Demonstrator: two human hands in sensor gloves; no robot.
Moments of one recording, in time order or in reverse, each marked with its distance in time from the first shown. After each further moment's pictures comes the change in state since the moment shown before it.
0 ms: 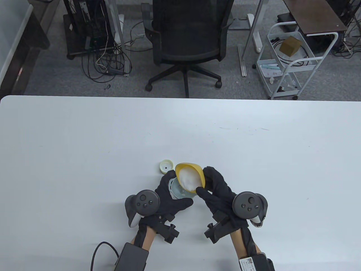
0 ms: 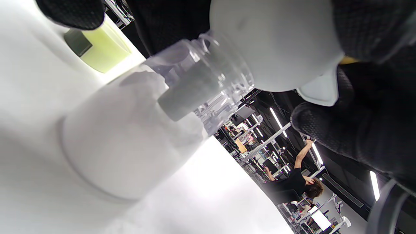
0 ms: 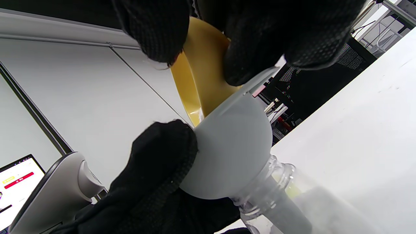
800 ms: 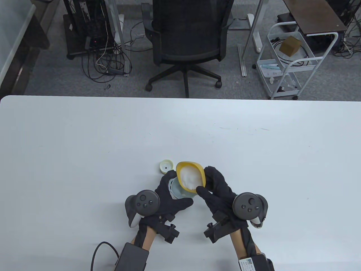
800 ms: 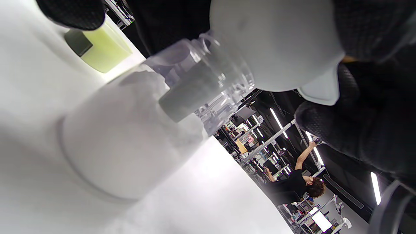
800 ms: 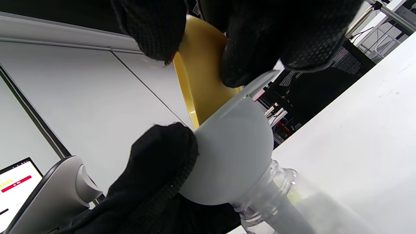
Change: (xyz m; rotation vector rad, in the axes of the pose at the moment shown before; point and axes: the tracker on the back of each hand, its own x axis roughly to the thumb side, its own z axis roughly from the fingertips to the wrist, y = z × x) left_hand 0.000 0.000 0.000 0.002 0.002 0.003; right_hand 0.002 -0.001 0.001 -0.020 -0.002 0.004
